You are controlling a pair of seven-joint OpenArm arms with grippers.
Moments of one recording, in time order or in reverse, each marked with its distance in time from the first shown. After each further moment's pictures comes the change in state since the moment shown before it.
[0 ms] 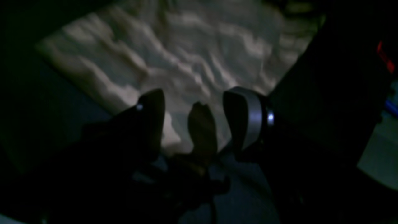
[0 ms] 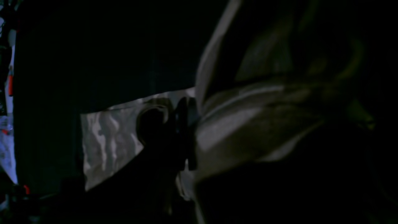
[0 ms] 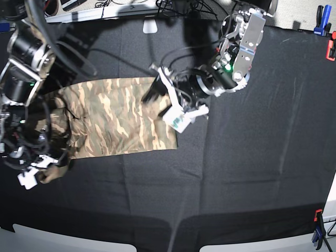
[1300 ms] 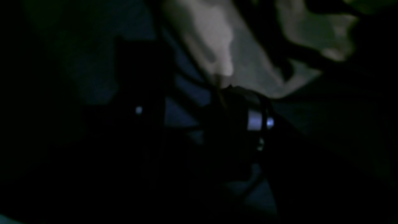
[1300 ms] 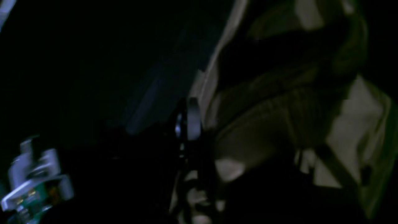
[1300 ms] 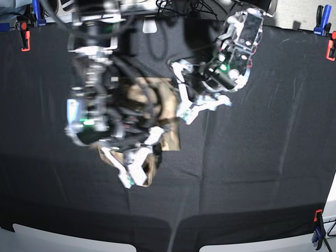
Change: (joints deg) left arm 0.0 0.2 0.0 0.0 16.3 13.7 16.1; right arm -19.2 -25.5 -26.7 45.2 -21.3 -12.4 1.6
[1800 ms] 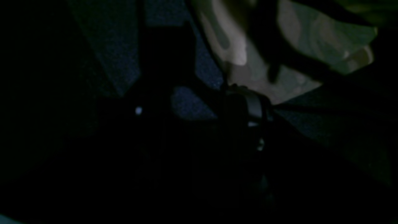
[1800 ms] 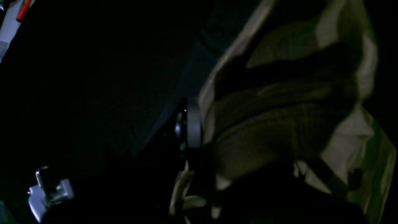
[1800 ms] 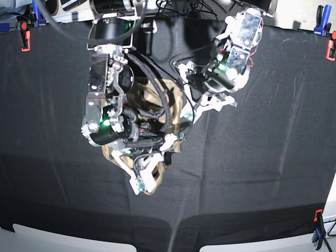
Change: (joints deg) left arm 0.0 0.0 0.0 0.0 2.4 0.4 1.4; right arm 0.0 -5.7 -0.2 0.0 -4.0 0.0 5.9
